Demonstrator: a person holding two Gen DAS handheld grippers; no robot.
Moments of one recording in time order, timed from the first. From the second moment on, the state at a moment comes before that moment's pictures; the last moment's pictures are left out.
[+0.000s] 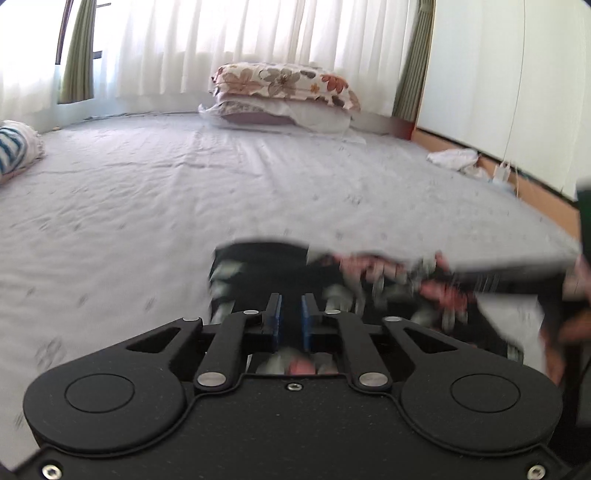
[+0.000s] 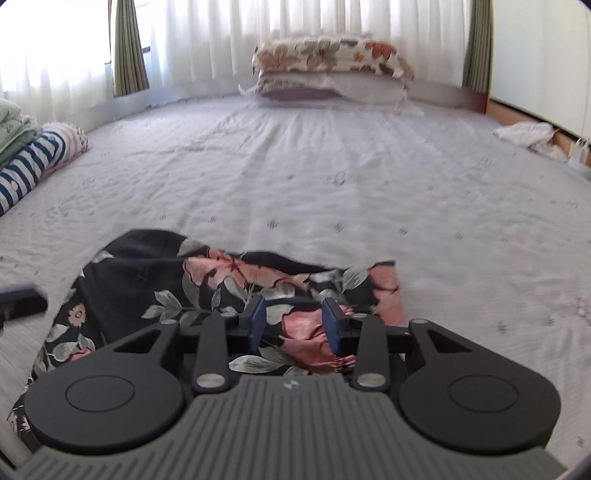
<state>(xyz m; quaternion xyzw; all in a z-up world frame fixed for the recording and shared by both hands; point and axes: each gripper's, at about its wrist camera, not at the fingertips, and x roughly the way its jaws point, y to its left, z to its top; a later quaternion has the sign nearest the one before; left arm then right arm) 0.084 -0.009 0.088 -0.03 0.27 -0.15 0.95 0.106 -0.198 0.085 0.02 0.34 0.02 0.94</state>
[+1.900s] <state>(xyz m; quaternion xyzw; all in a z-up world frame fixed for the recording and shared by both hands) 0.022 0.061 0.036 -0.09 0.41 -0.09 0.91 -0.025 -0.180 0.060 -0.01 0.27 -0.08 0.96</state>
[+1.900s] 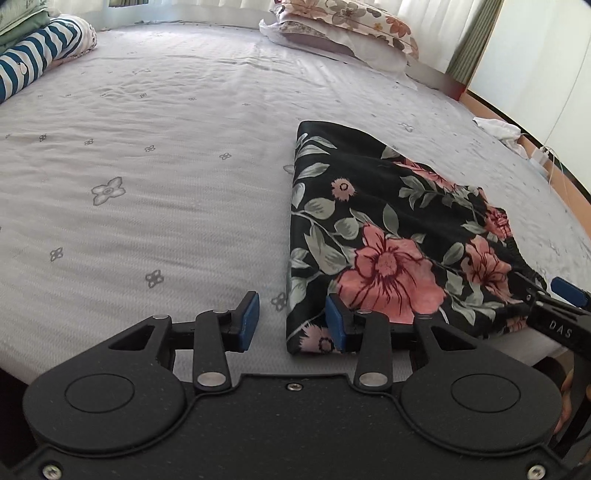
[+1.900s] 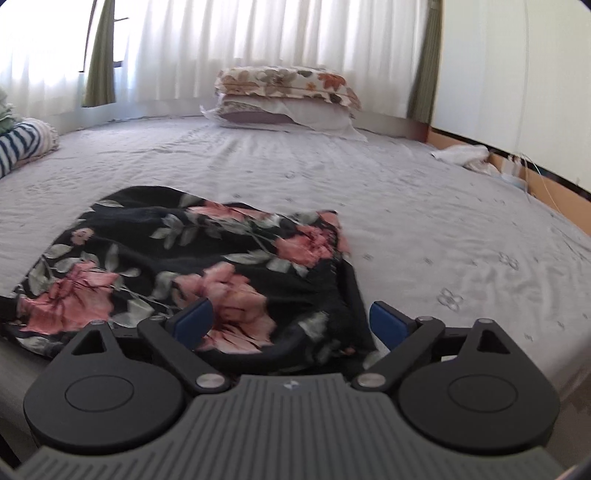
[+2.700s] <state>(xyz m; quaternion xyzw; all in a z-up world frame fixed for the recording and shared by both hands) 0.136 0.057 0.071 -0.13 0.37 -0.11 0.91 0.077 -0.271 0.067 0.06 0.35 -0.01 0.93</state>
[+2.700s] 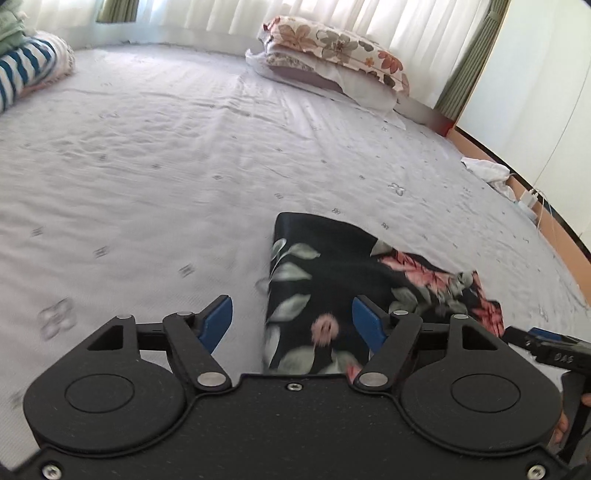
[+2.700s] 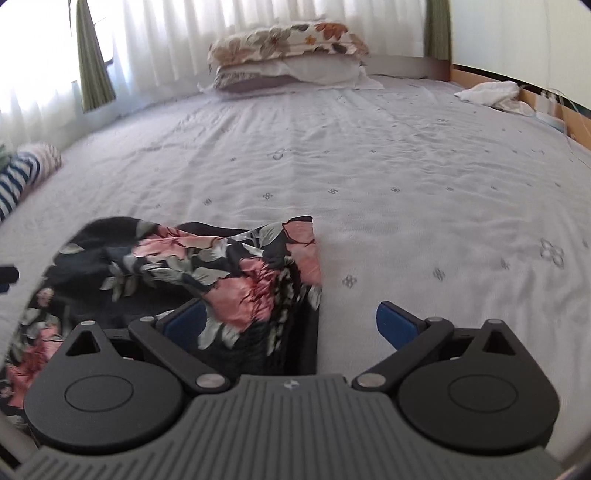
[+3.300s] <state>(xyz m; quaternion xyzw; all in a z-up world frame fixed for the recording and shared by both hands) 0.228 0.022 0.018 -0.13 0.40 -0.13 0.90 0.154 -0.276 0.025 0.04 0.38 0.11 0.92</state>
